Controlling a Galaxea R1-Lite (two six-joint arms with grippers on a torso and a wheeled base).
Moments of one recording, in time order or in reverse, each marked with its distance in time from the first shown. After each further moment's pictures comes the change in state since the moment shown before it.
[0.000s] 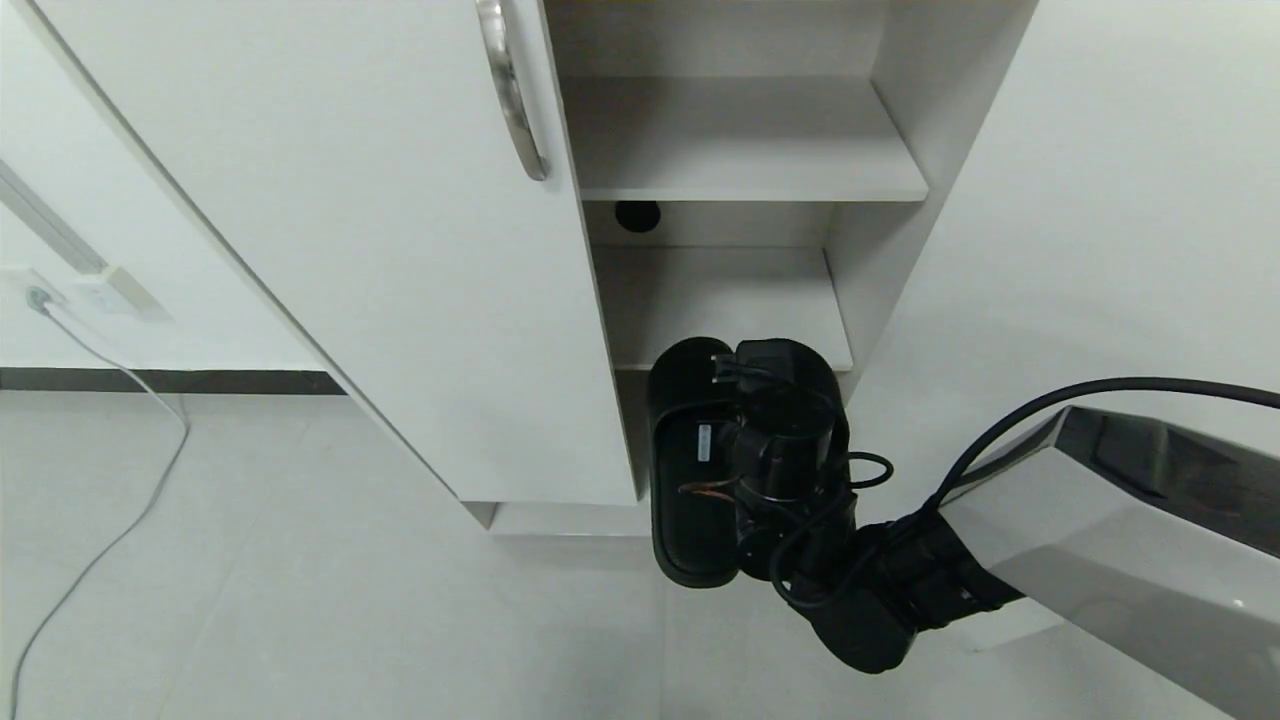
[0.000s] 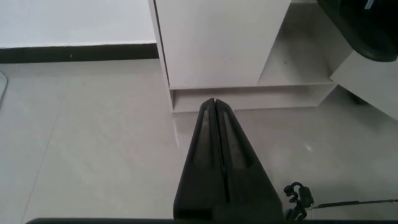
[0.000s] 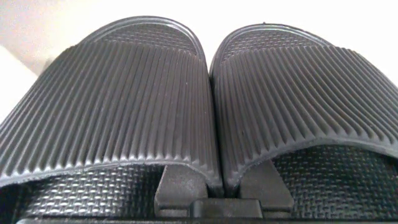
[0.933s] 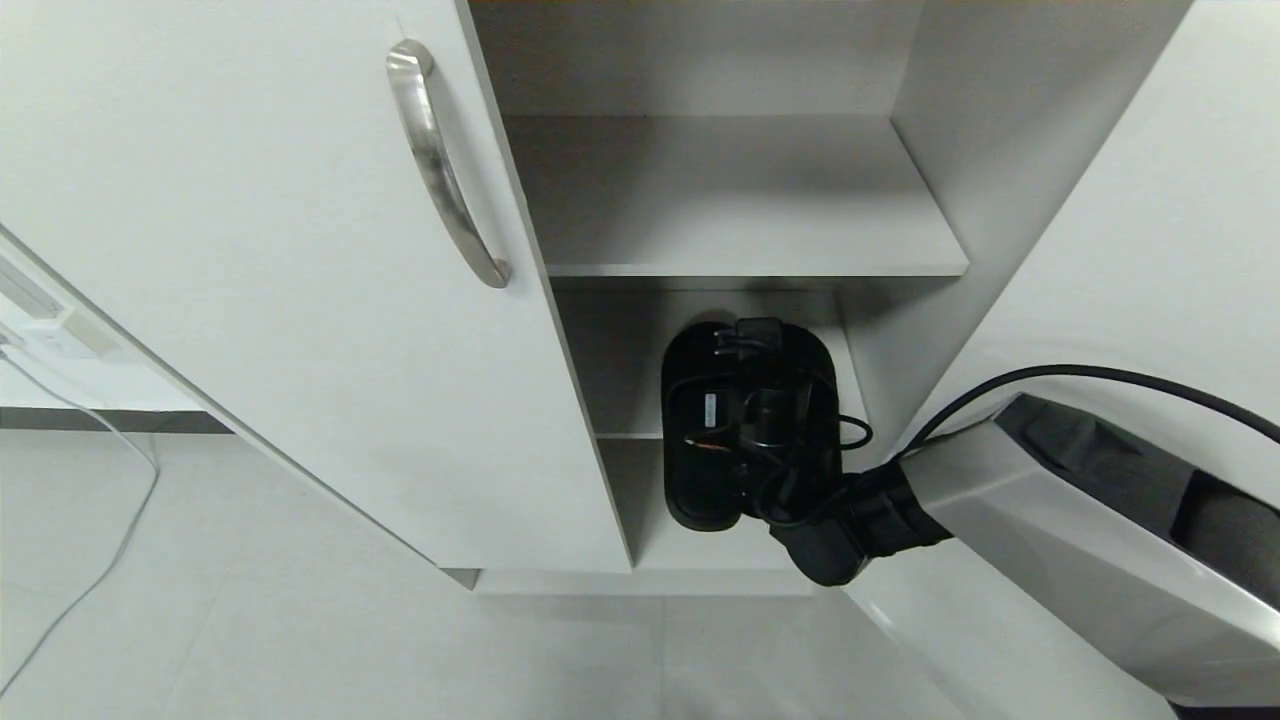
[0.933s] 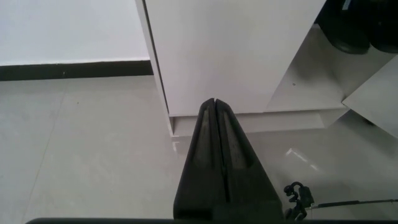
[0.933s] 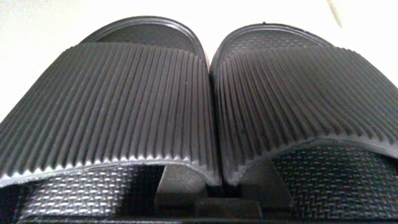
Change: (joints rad) left arm 0.000 0.000 0.000 0.000 0.001 -0.002; right arm -0.118 0.150 -0.305 0.169 0.067 -0.011
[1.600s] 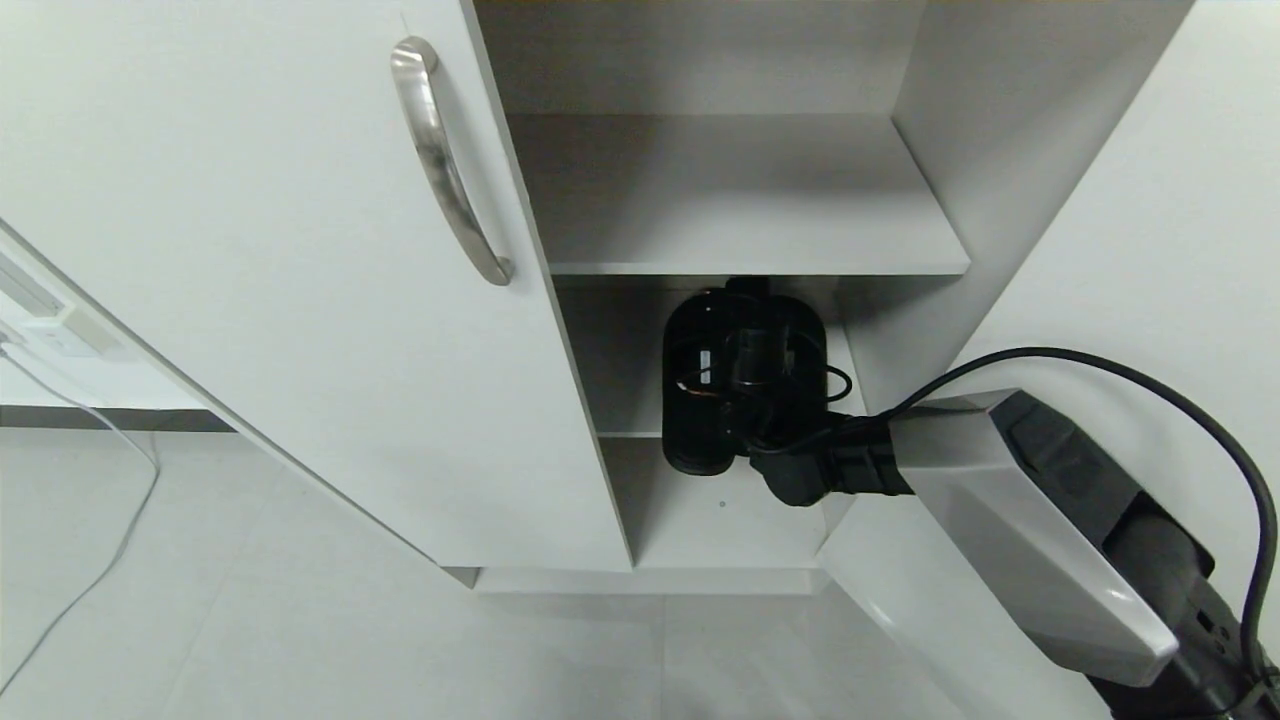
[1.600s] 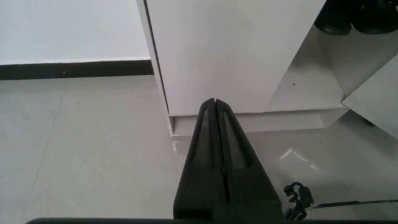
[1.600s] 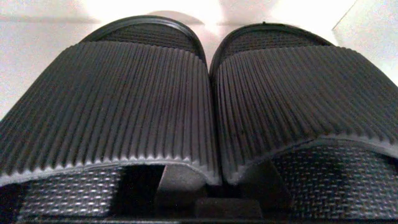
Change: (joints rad) left arm 0.000 0.000 0.000 0.000 0.001 -0.001; right arm -0.061 0.140 -0.460 0.333 0.011 -0.001
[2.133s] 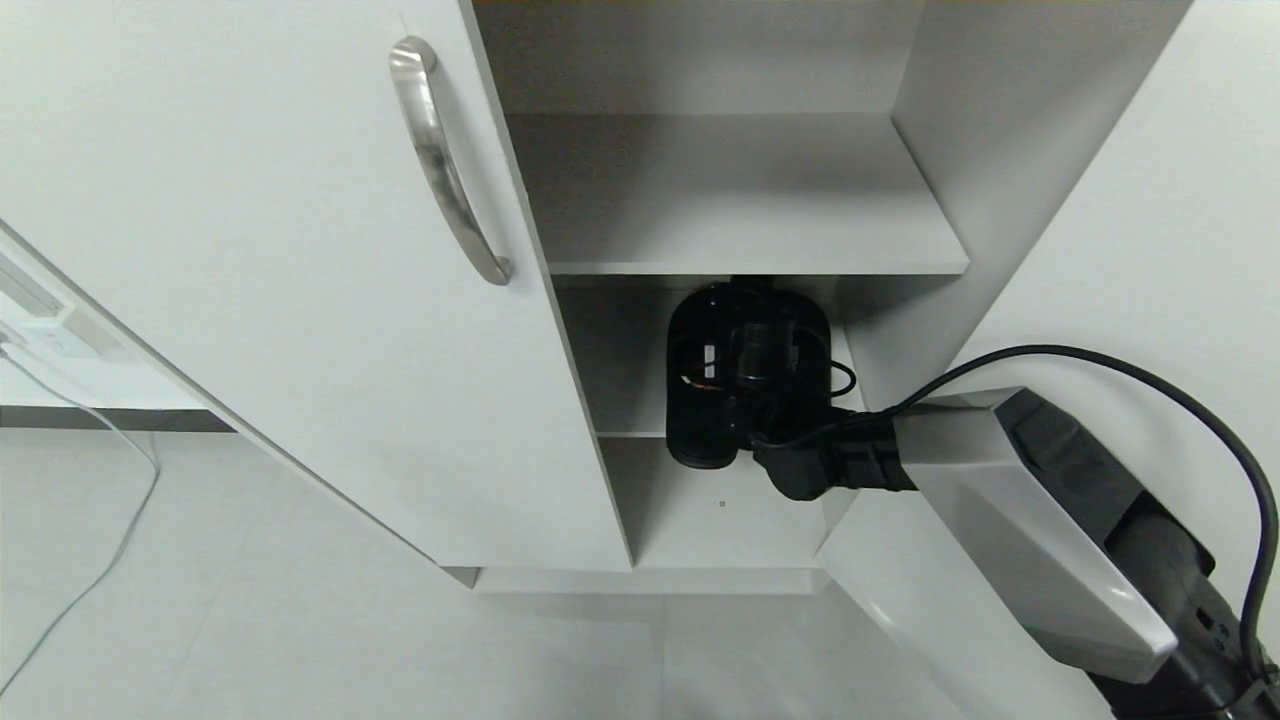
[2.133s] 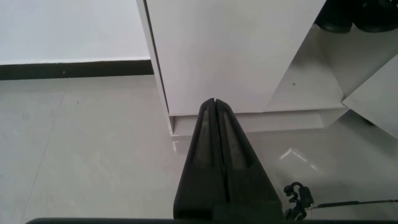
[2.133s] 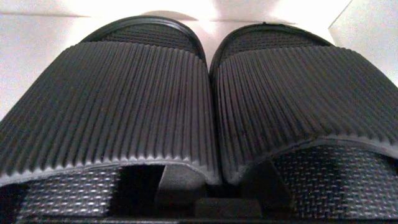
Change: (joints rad) left arm 0.000 0.000 0.000 0.000 0.000 0.000; right arm -0.006 -0.001 -0.016 -0.001 0.001 -0.011
